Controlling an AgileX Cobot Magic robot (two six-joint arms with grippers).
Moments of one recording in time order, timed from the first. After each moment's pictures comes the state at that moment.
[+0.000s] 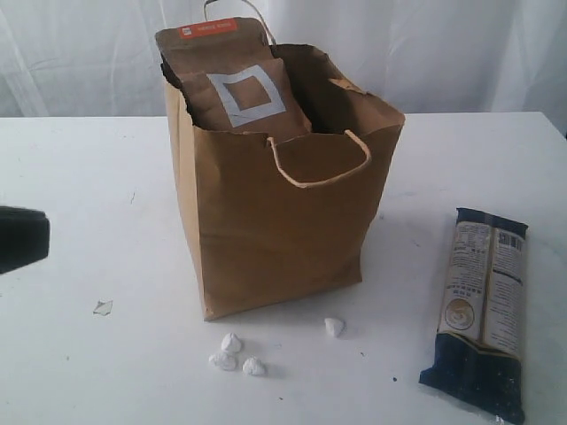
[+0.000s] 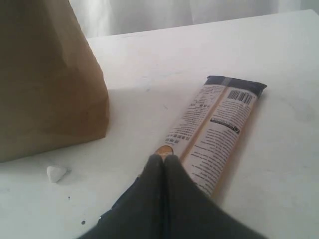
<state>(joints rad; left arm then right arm) -0.58 0.55 -0.67 -0.68 0.67 0.55 0.25 0.01 0.00 -0.13 0.36 0.28</state>
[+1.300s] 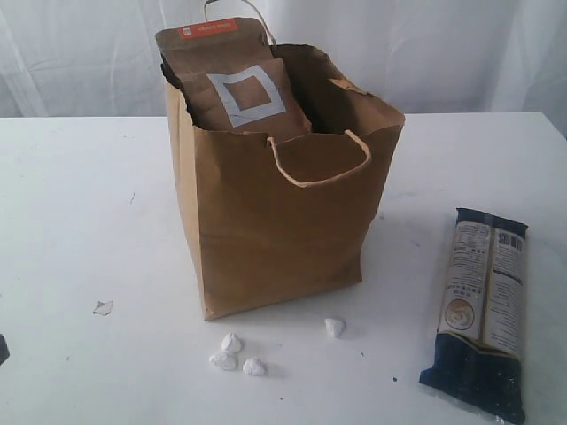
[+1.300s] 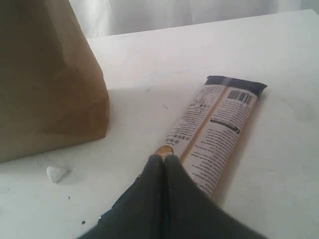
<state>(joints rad) -0.58 0.13 0.02 -0.21 0.12 0.05 0.25 0.01 0.00 -0.13 0.36 0.28</state>
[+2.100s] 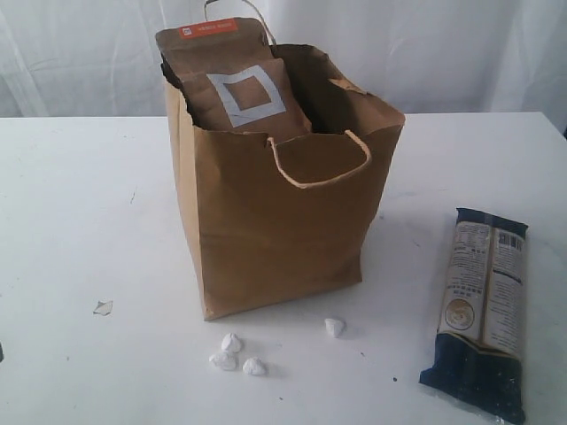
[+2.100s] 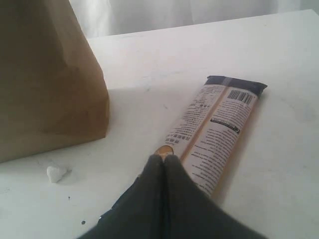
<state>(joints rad) -0.55 0.11 0.02 -0.20 0.17 0.14 0.25 0.01 0.00 -0.13 0.36 0.28</state>
